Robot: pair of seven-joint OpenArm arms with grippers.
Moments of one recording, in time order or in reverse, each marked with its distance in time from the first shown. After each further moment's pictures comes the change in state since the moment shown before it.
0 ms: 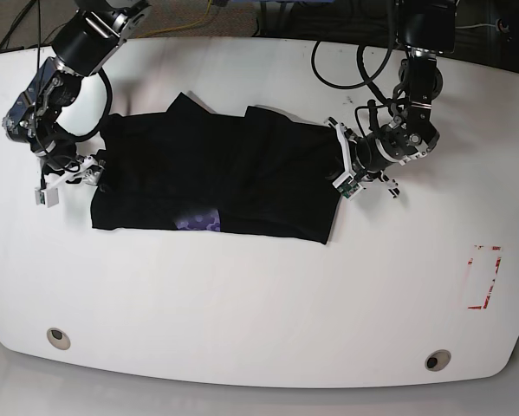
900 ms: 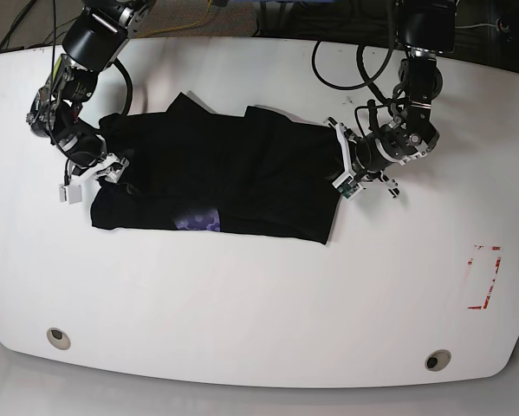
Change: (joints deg) left arm 0.0 0.0 0.0 0.0 0.0 0.1 -0.1; right arm -1.7 -1.3 -5.1 -8.0 12.6 0.7 3.5
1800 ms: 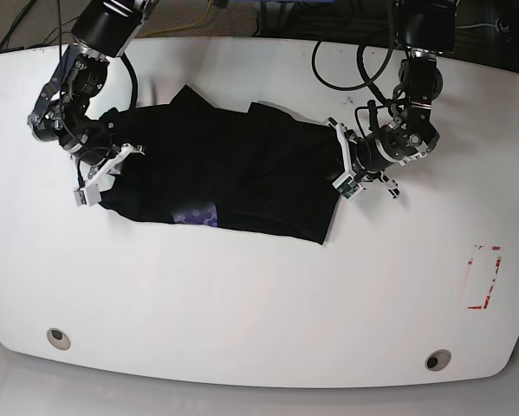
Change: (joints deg) left arm -0.1 0.0 0.0 -0.2 0.0 -0.1 0.1; right arm -3.8 -3.7 -4.2 19.2 -4.2 -1.7 -9.8
